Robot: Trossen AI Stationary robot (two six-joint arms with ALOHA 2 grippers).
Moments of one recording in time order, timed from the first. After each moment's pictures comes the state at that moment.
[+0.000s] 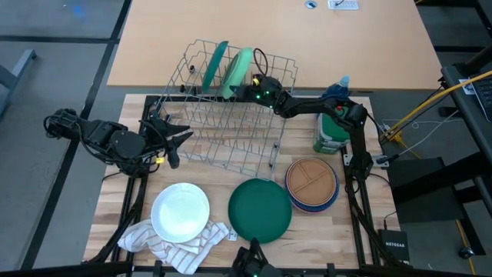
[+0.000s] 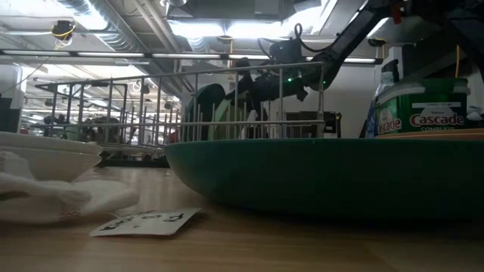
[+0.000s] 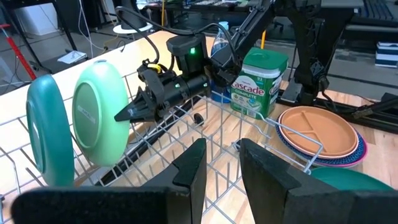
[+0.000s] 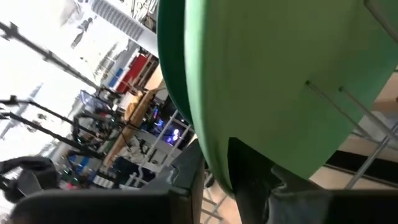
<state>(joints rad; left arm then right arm) -0.40 0.92 1.15 -0.67 -0.92 -0.34 -0.55 2.05 1.30 0.68 -0.13 0.91</state>
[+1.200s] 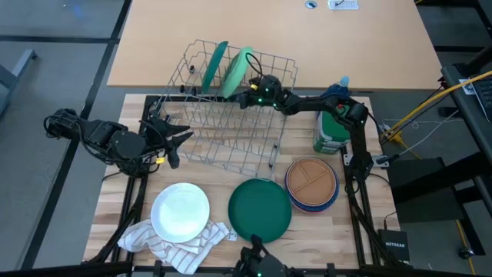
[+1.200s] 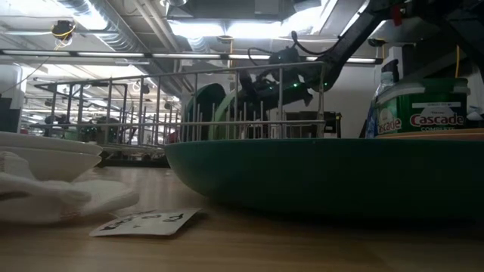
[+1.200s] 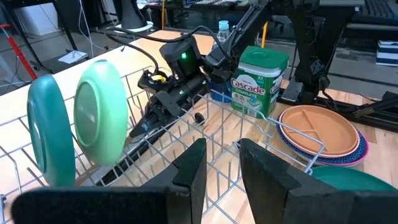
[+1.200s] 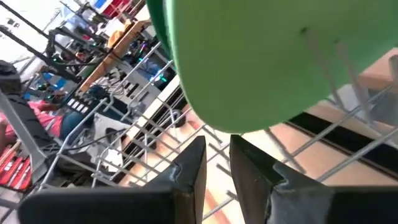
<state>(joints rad) -0.40 0.92 1.15 -0.68 -0.92 -0.34 -0.59 2.05 1.30 0.51 -0.33 0.64</state>
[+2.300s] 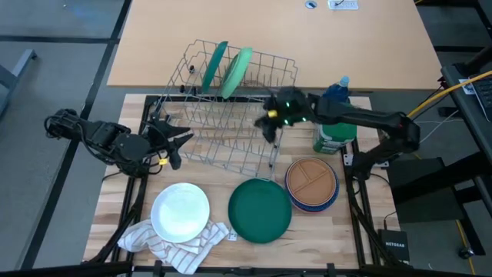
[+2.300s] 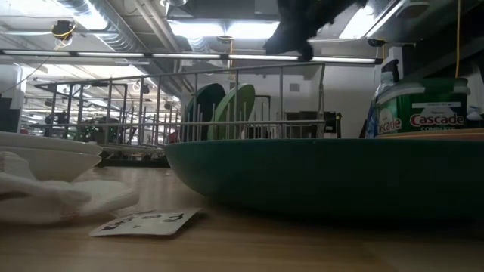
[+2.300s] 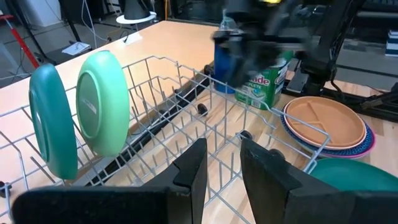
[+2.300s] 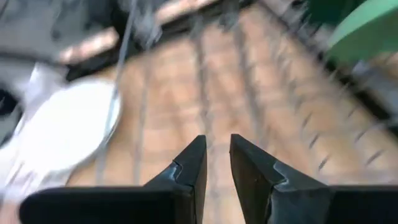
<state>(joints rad) -0.40 0.94 1.15 -0.72 -0.92 -0.39 -0.29 1.45 1.30 -0.47 -0.18 0.19</state>
